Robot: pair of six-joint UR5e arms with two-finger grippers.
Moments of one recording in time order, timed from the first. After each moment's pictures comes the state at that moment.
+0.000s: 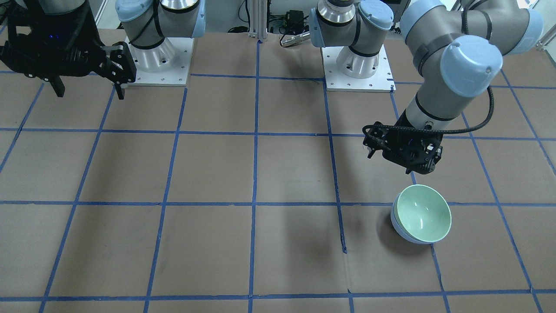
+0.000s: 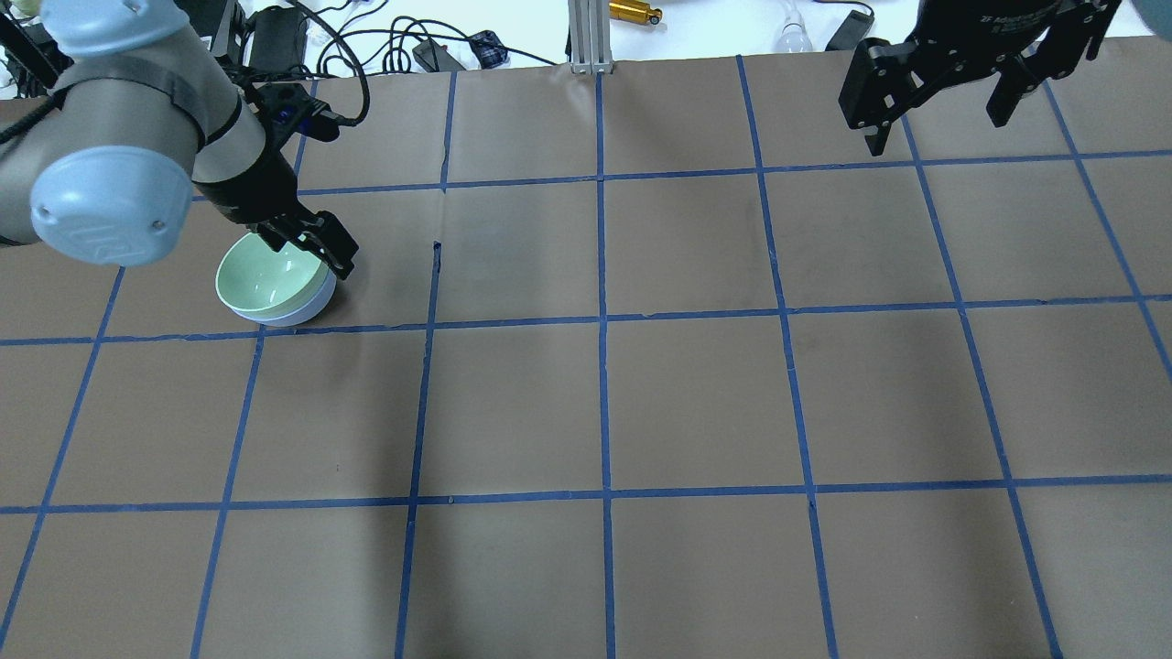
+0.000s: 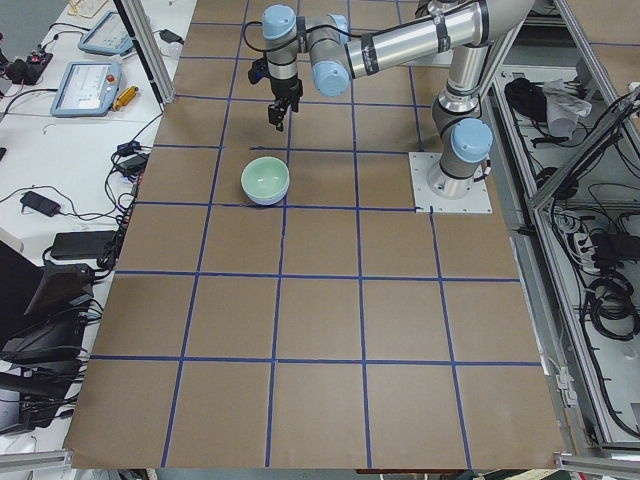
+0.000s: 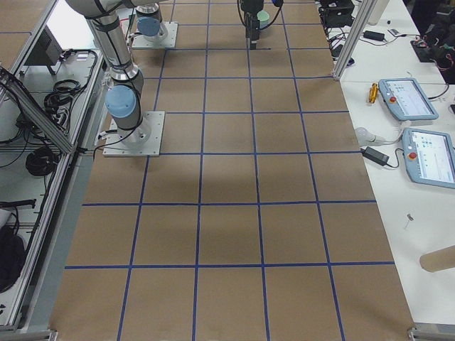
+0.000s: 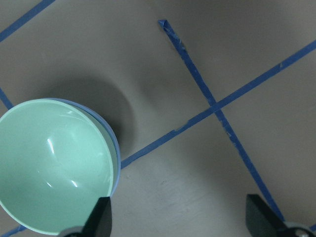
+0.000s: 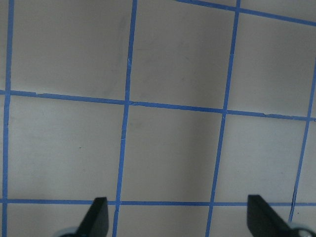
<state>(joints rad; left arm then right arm) -1.45 -1.68 -1.70 -1.36 1.55 0.52 1.60 -1.53 1.37 -1.45 -1.74 -0.09</state>
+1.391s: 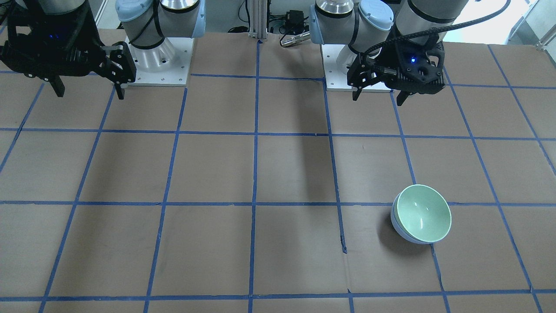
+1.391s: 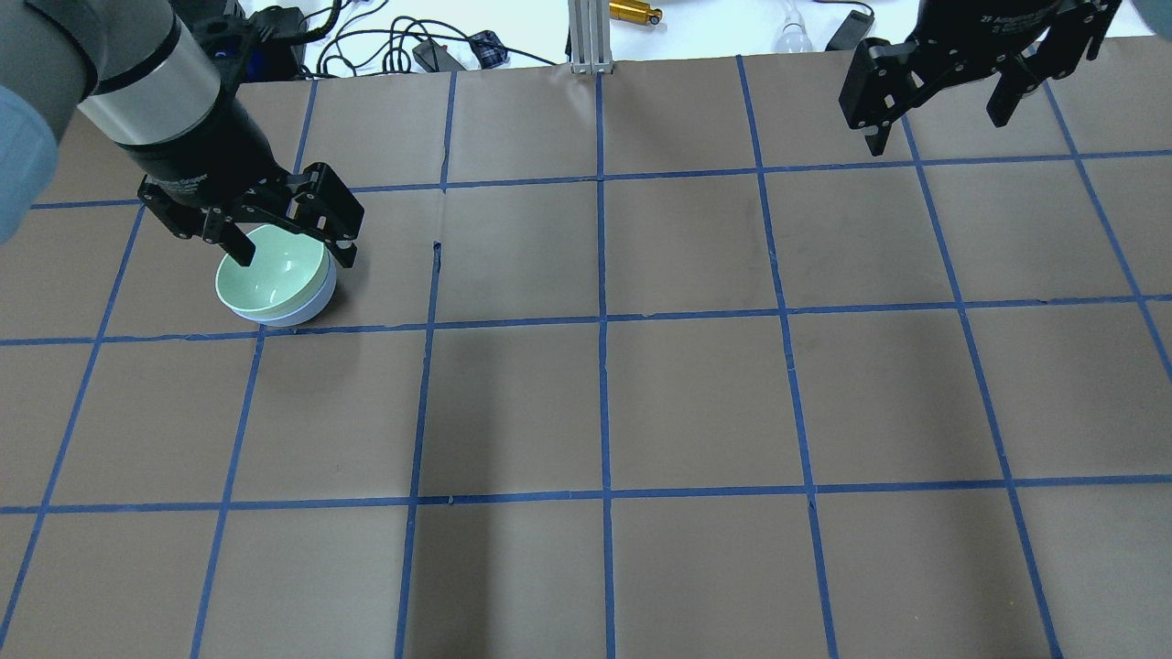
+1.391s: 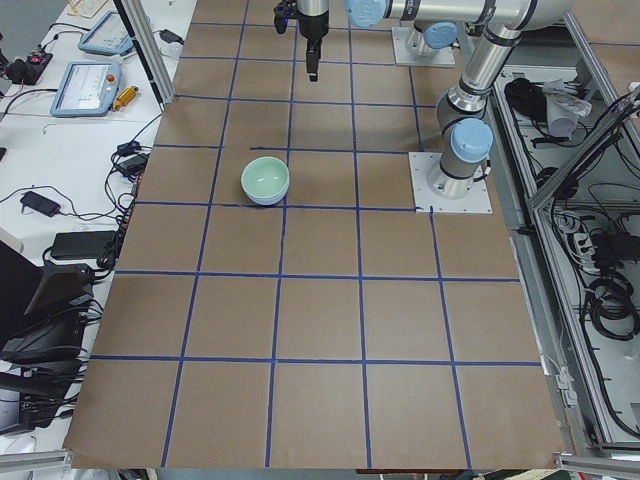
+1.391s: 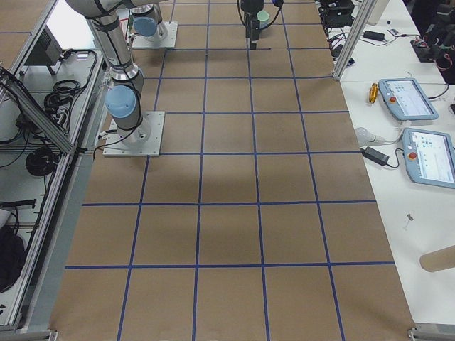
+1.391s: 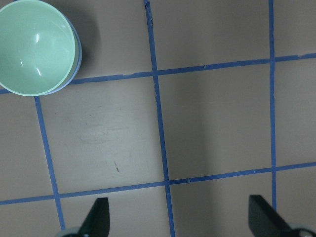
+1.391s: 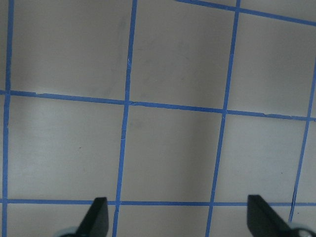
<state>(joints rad) -1.54 -1.51 -1.60 -1.65 1.55 0.11 1.60 -1.53 1.37 -1.45 -1.74 -0.09</state>
